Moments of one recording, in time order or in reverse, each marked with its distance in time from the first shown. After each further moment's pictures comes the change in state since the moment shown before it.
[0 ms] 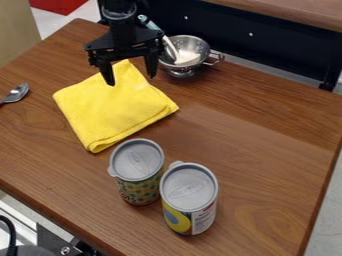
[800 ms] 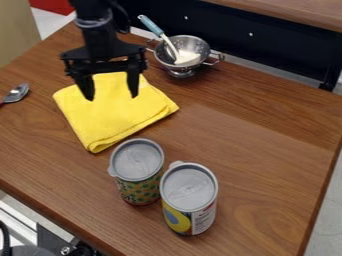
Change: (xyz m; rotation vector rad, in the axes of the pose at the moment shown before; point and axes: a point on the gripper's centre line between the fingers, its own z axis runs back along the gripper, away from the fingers) arm -0.037 0.036 0.021 -0.038 0.117 -0.220
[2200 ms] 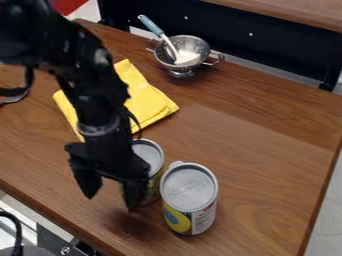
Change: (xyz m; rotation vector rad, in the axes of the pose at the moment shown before) arm -0.127 -0.018 -0.047 -0.017 0.153 -0.429
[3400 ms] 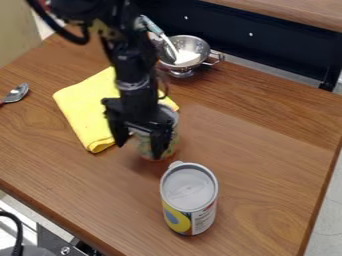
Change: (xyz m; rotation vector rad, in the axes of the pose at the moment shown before) arm 0.085 0.004 -0.003 0.033 -0.043 -0.097
